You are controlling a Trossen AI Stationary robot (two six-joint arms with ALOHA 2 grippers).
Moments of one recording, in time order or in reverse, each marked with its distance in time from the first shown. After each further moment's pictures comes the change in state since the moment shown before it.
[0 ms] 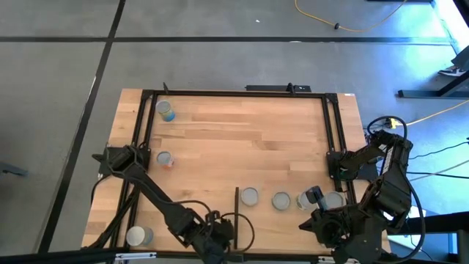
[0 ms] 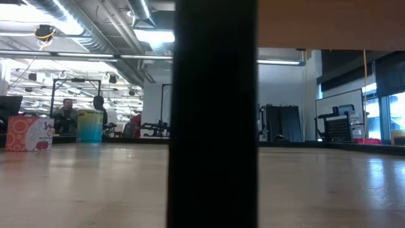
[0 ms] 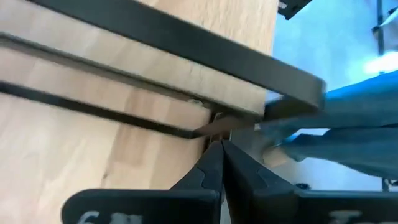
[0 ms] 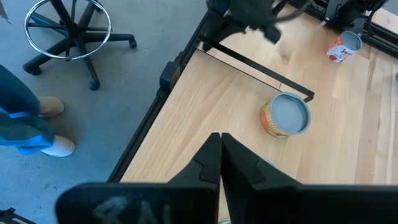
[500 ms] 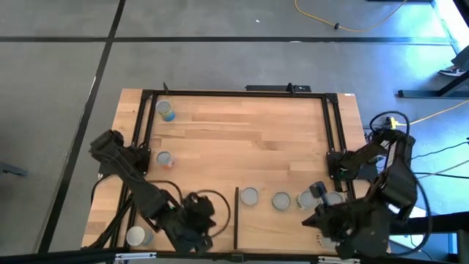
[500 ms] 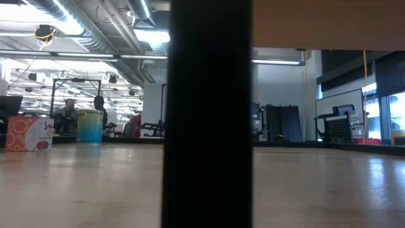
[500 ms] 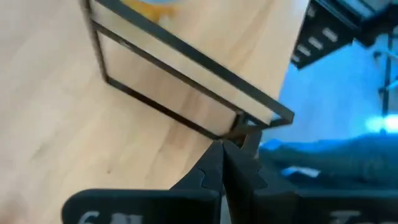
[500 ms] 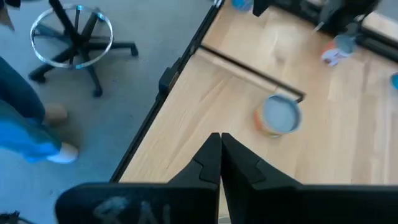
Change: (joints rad) left arm -0.031 -0.253 0.000 -0.307 -0.169 -0.227; right arm 0.000 -0.042 0.000 -0.008 0.006 0.003
